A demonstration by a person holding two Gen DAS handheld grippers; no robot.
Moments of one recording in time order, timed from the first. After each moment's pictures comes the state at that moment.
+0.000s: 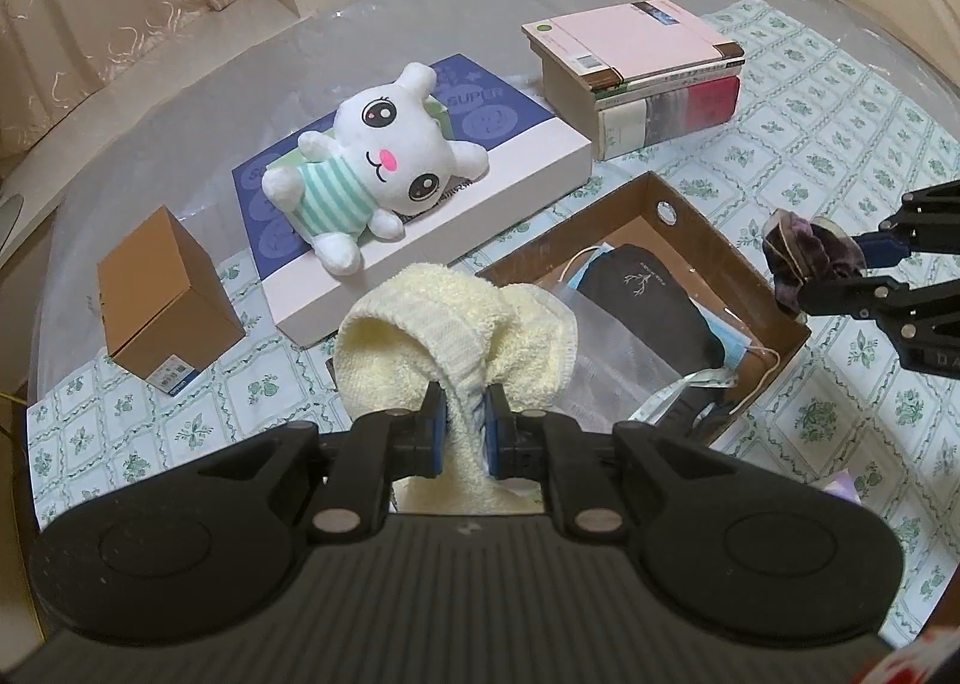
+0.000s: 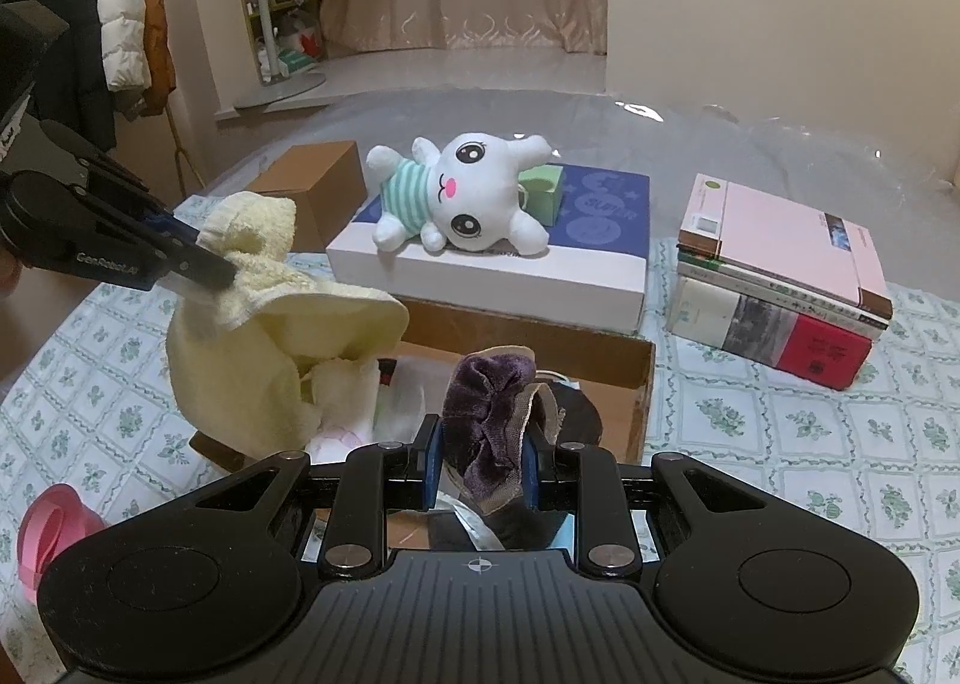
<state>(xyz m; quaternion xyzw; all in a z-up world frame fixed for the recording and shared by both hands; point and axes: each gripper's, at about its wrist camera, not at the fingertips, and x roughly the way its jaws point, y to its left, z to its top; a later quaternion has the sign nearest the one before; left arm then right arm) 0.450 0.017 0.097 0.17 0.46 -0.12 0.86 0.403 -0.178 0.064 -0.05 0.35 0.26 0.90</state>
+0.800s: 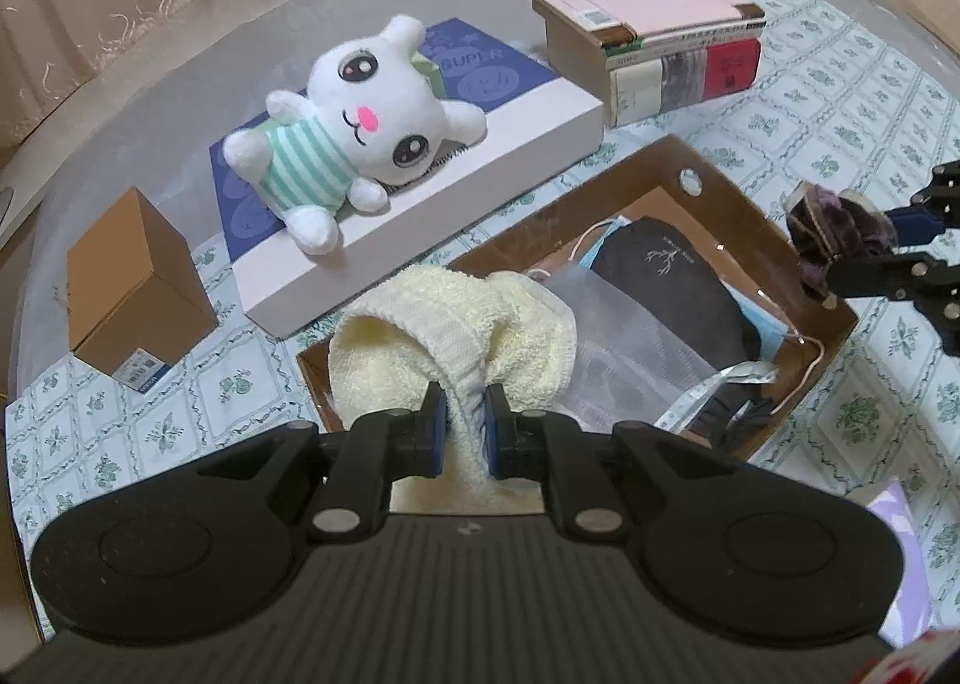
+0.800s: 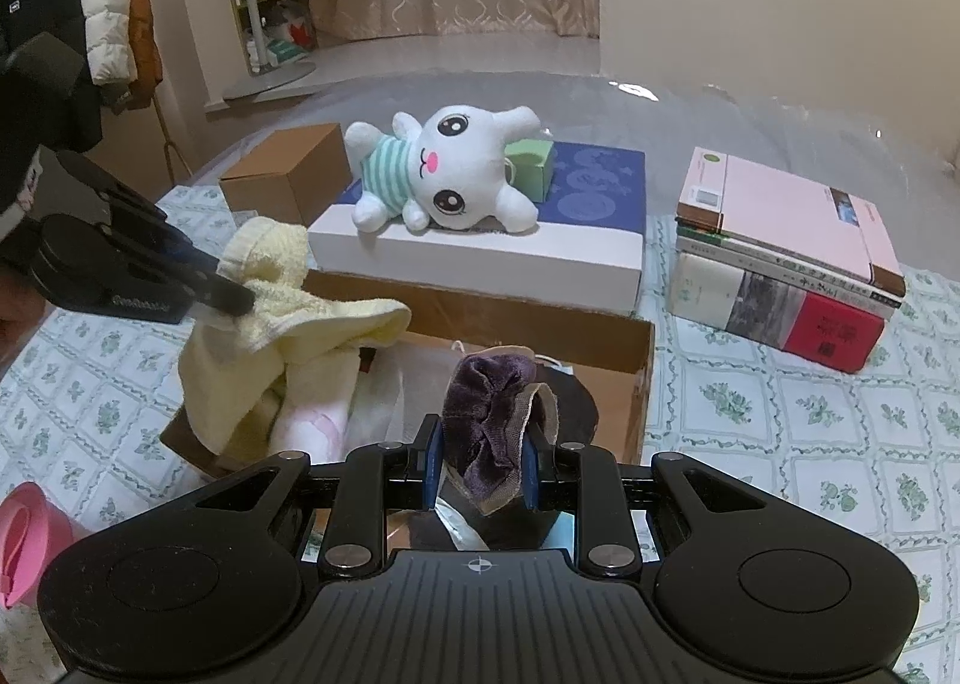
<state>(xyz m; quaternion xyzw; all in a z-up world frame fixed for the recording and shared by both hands) 0.476 0.010 0.041 0.18 0.47 -0.12 0.86 0.422 -0.180 0.036 -0.04 0.37 0.25 0.89</state>
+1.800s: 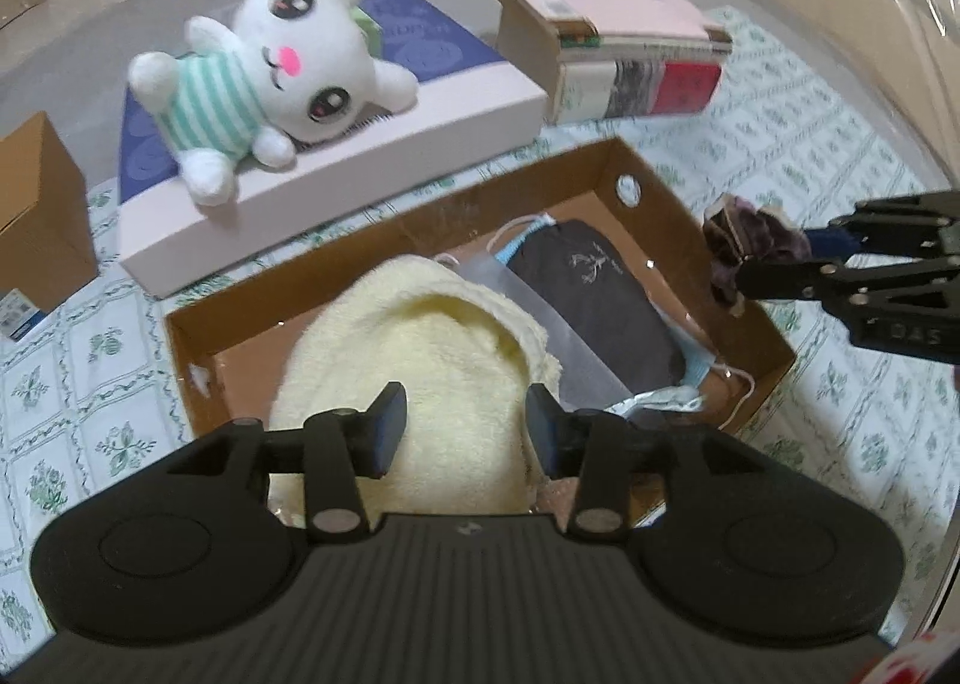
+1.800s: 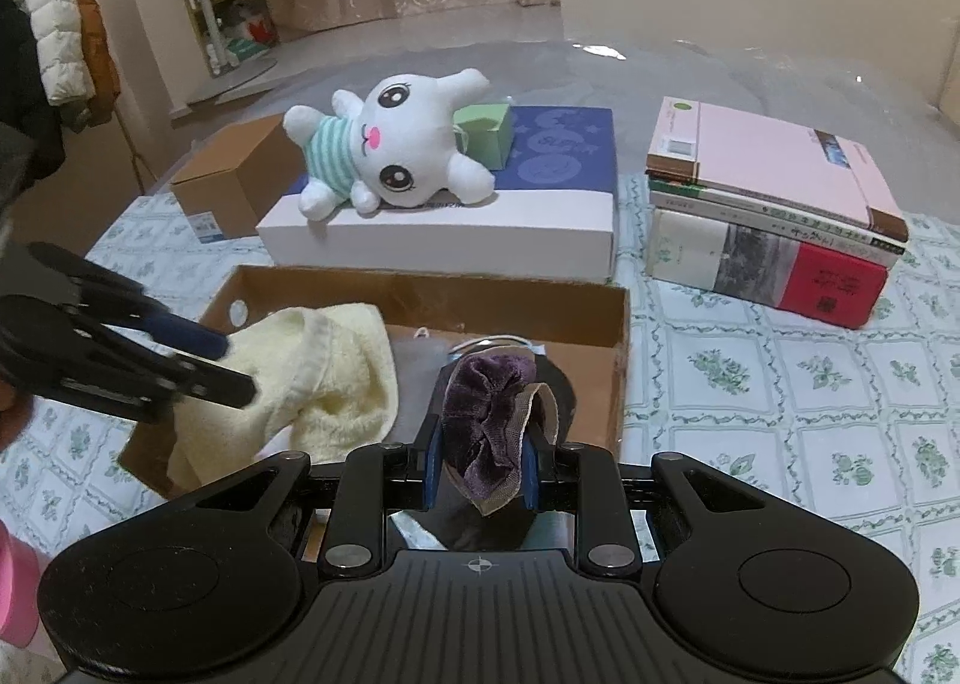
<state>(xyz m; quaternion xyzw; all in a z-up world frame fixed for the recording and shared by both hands) 0.486 0.013 0.013 0.07 0.49 -0.18 0.85 0.454 -0.191 0.012 -0.01 0.40 0.22 0.89</state>
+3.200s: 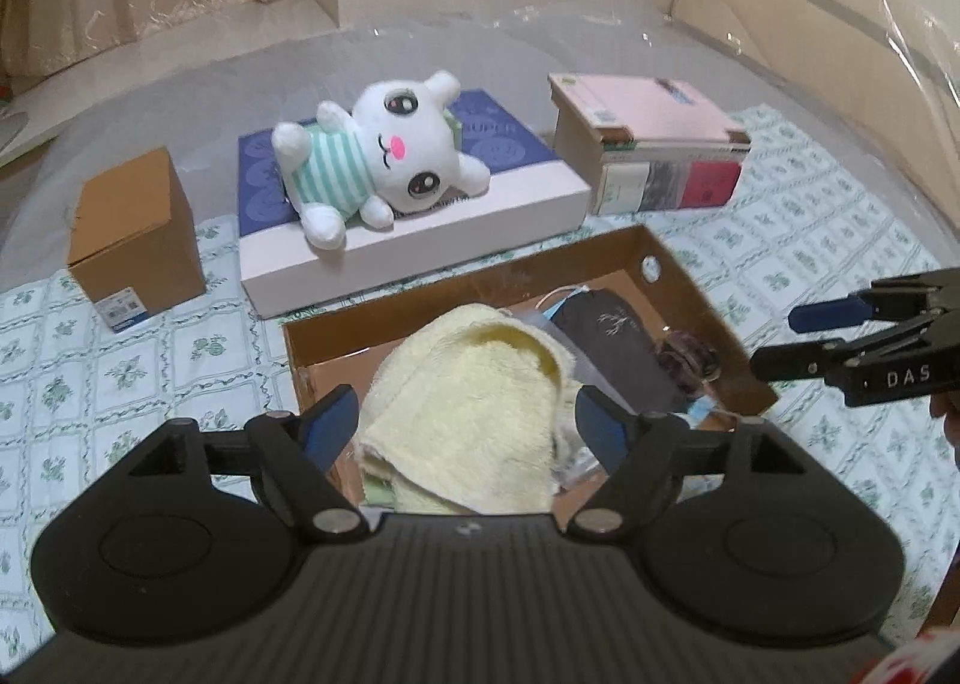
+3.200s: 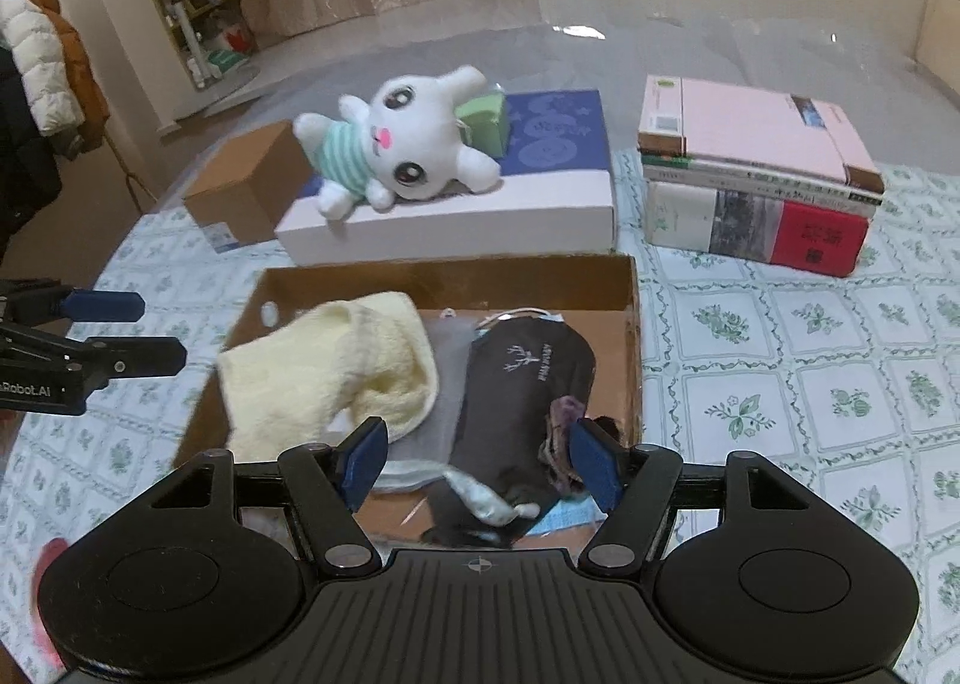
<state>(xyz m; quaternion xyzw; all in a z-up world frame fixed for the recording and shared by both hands) 0.414 0.044 0.070 0.04 0.41 -0.12 0.91 0.419 -0.183 0.043 0.03 0.42 0.21 0.88</state>
